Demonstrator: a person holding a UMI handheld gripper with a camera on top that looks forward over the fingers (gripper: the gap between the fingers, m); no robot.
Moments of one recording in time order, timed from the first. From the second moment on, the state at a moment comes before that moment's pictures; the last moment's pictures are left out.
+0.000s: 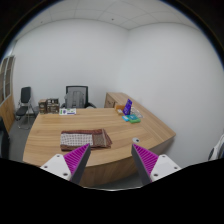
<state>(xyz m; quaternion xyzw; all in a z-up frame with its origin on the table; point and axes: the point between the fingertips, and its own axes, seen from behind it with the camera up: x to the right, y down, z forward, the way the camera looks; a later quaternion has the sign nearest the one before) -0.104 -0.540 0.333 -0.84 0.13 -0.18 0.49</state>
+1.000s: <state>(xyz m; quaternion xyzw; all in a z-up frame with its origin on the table) -0.289 -0.208 0.031 -0.91 -0.01 -0.01 0.41</state>
